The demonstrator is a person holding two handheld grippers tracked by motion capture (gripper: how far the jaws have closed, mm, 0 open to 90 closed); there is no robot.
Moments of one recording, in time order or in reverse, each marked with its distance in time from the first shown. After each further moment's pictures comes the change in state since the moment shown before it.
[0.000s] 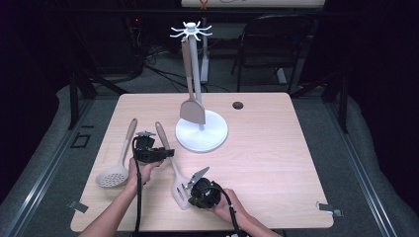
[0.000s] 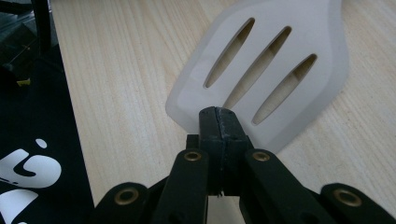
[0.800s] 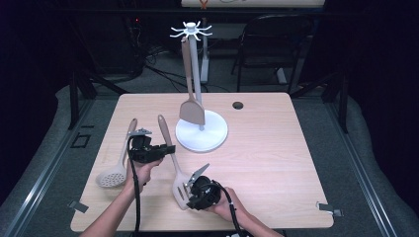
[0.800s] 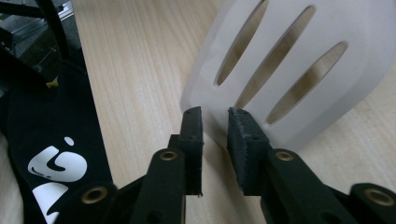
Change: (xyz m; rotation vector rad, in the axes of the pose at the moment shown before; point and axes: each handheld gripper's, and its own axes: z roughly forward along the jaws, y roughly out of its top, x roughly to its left) left arm -0.026 0.005 -0.029 -0.114 -0.096 0.030; right arm -0.002 0.005 -0.005 0.030 0.066 0.042
